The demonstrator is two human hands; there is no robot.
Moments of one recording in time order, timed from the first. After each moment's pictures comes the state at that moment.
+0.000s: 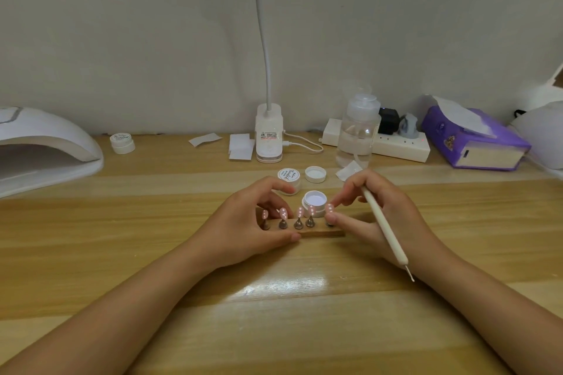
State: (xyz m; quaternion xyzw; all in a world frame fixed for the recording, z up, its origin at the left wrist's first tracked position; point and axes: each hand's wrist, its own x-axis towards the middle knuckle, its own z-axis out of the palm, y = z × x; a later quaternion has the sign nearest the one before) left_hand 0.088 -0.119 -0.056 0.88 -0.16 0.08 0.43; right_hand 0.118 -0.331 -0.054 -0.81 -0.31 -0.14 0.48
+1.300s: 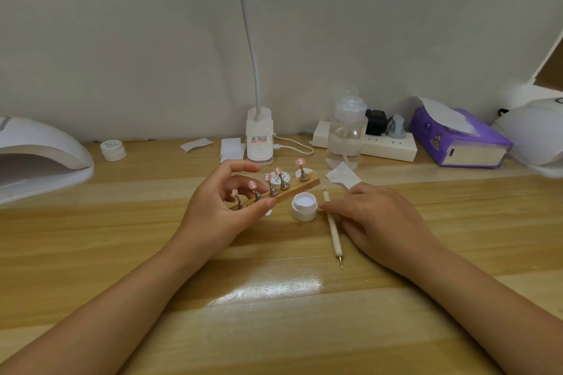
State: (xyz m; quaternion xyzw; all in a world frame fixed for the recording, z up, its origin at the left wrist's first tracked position) left_hand 0.083 -0.121 -0.047 0.81 -0.06 0.18 0.56; right_hand 0.114 -0.344 -0.046 -0.91 -0.37 -0.19 0.09
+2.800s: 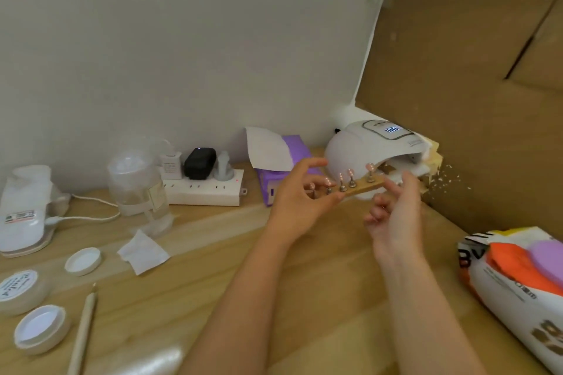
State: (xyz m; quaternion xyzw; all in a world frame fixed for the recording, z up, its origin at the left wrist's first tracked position) left_hand 0.233 -0.460 -0.033 0.73 -0.21 0.04 0.65; right_hand 0.182 -0.566 -0.014 -0.43 0.25 -0.26 0.83
